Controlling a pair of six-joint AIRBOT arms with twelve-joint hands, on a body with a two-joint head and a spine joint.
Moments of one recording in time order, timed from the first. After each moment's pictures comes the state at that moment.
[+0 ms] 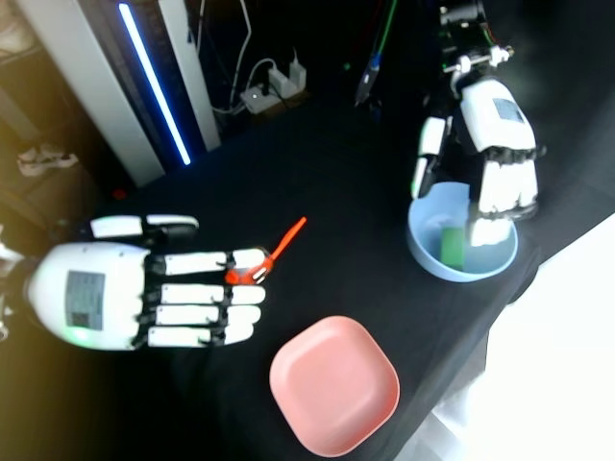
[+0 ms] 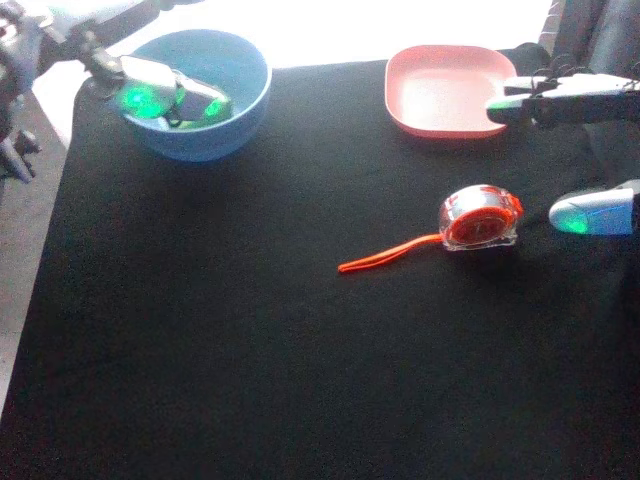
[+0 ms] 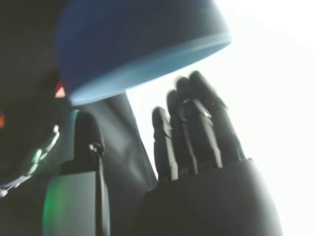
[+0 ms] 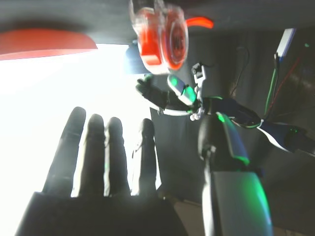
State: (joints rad) left arm 0.39 -1.09 1.45 0.12 -0.53 0.74; right arm -0.94 -1.04 1.45 -0.32 1.01 0.07
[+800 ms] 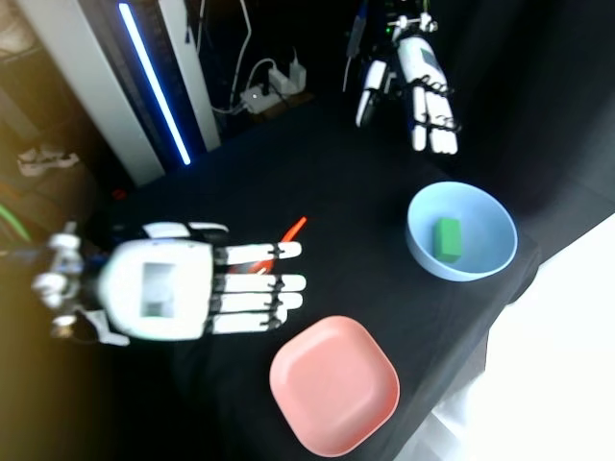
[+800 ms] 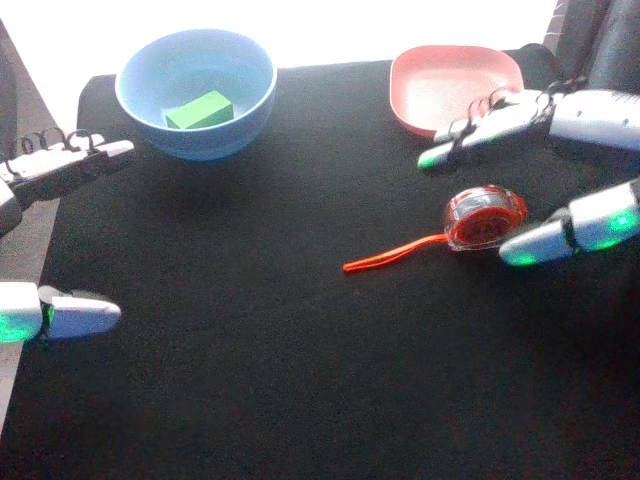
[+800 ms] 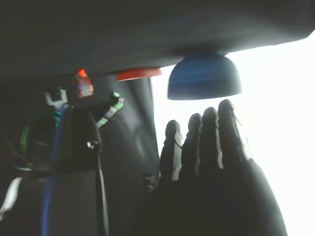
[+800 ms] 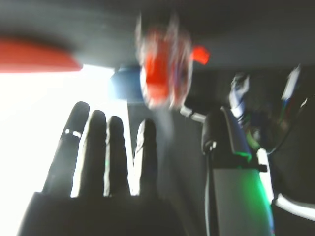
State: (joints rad) left arm 1.08 -0.87 1.10 -0.19 -1.11 0.66; right arm -0.78 -1.15 1.56 -0.68 0.81 0.16
